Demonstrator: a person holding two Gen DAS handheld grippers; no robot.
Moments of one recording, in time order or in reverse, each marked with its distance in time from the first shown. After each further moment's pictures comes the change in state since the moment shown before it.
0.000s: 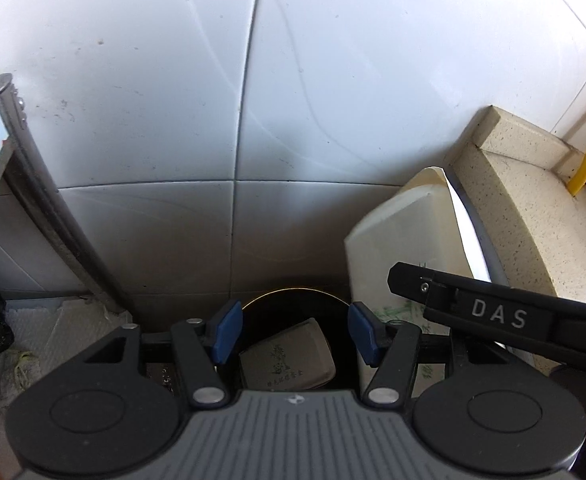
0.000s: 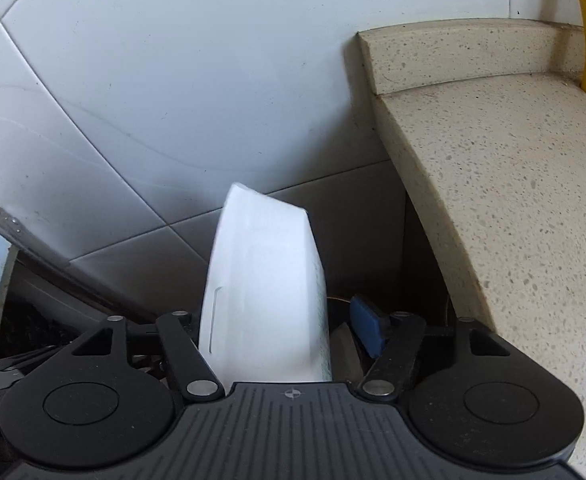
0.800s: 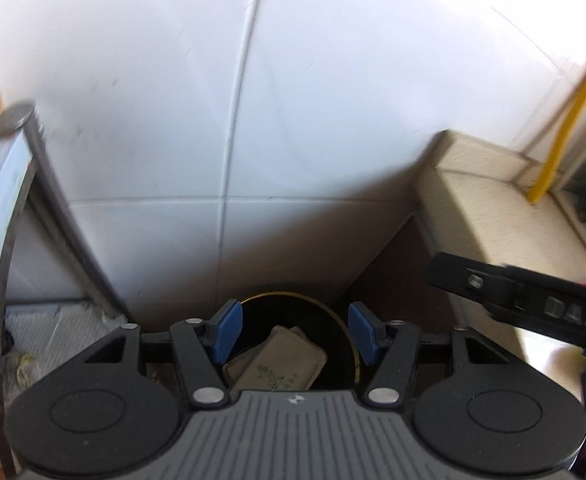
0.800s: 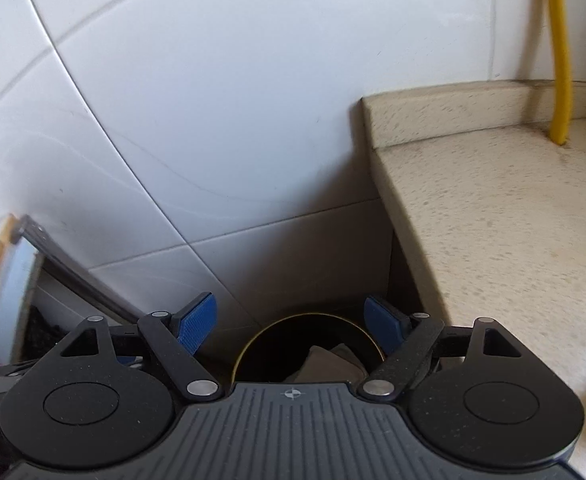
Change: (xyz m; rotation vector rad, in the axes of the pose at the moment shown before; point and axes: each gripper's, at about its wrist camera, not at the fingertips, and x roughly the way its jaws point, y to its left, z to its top) left arm -0.045 -0.005 0.001 0.025 -0.042 -0.088; right arm -0.068 0.011 0.009 -0.027 -0.082 -0.028
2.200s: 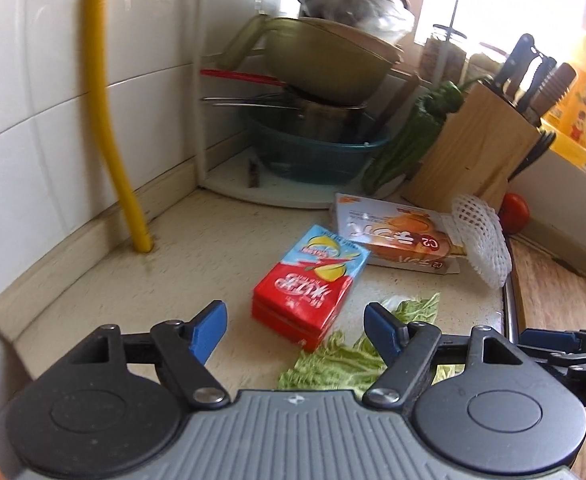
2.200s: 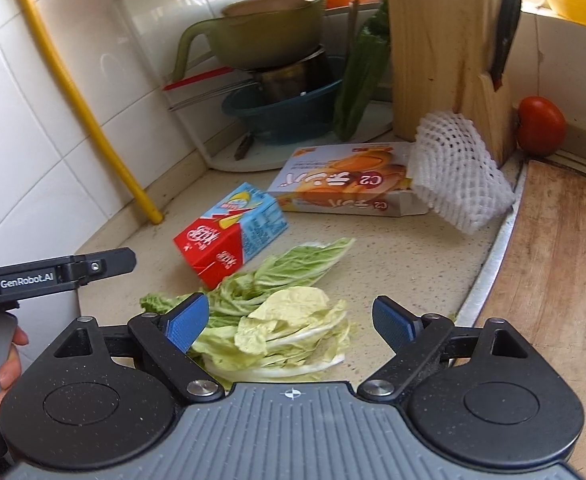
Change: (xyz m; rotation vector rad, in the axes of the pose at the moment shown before) left arm 0.000 -0.313 0.002 0.734 -0.015 -0.491; right arm -0.221 -0.227 -0.117 0.525 -0.322 -0.344
